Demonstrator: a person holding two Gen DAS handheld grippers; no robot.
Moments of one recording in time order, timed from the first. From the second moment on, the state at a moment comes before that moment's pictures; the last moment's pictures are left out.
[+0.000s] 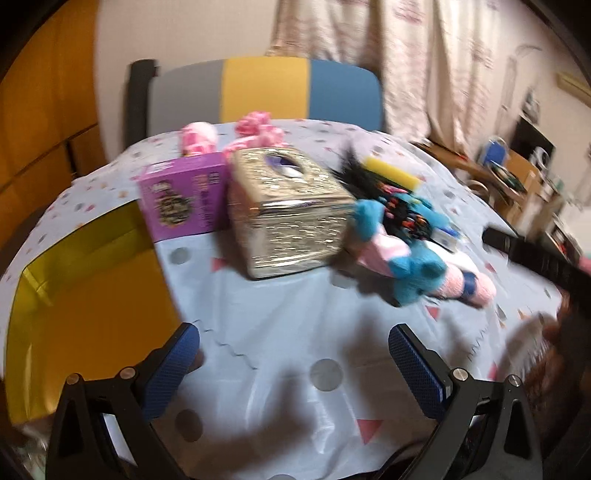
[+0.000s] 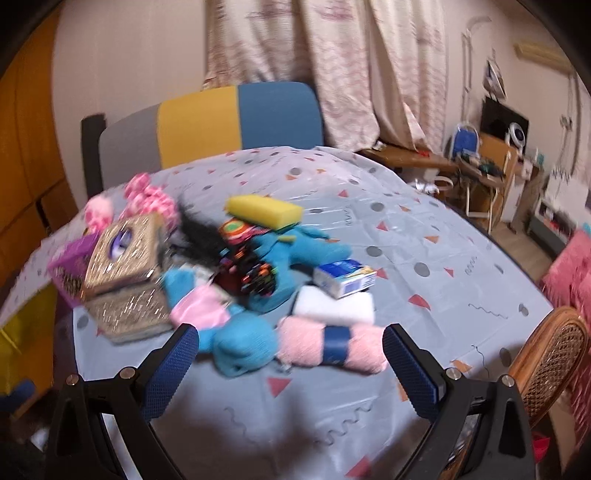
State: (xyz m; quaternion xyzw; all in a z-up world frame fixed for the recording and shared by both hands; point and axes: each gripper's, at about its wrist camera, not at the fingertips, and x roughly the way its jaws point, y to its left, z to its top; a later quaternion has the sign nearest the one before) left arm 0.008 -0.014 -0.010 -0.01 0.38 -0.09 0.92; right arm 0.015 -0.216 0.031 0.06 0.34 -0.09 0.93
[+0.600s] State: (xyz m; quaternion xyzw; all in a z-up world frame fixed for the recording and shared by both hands) left arm 0.082 -0.085 -0.019 -0.05 0.47 -0.21 0.85; right arm 0.027 -0.340 0.021 0.21 0.35 -0.12 0.91
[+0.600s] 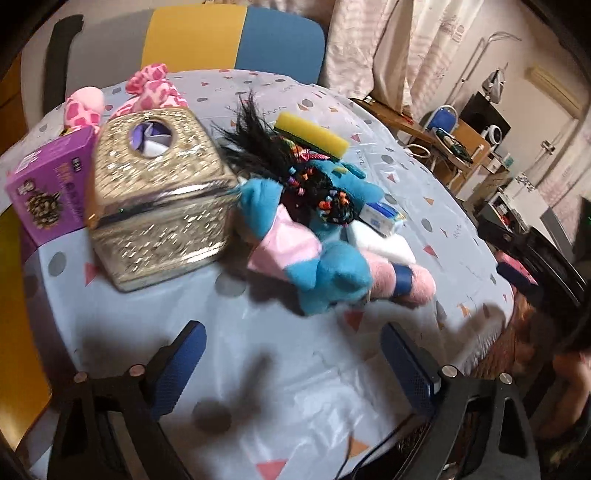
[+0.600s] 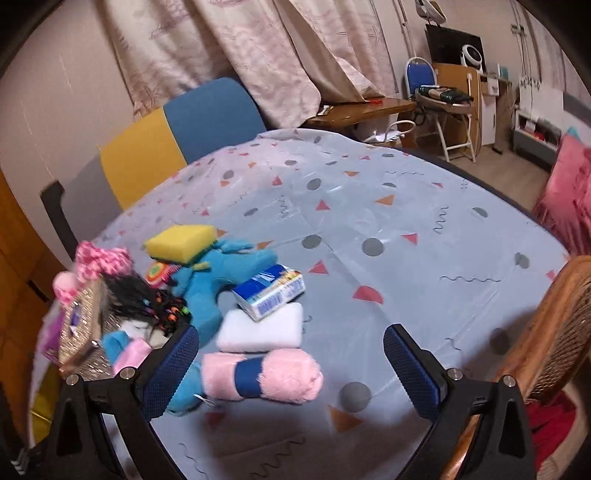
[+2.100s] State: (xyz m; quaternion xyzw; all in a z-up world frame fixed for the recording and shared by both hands) left arm 0.051 -0.001 -0.075 -0.11 0.51 -0.20 0.83; right arm 0.112 -0.245 0.027 0.07 0.44 0.09 0.89
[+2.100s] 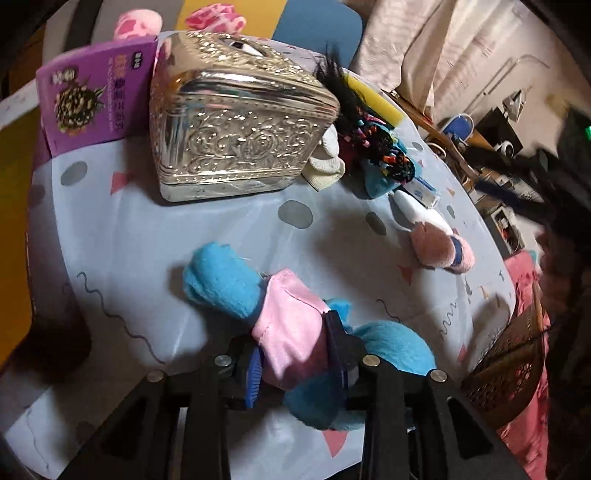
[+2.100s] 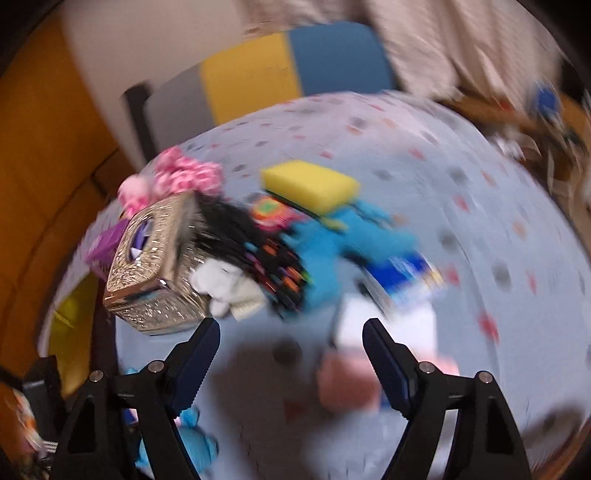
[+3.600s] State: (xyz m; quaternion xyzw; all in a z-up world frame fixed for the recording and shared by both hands) left arm 0.077 0.185 0.028 -0.13 0.39 -0.03 0.91; right arm 0.097 -0.177 -0.078 -0.03 0.58 0.12 0.81
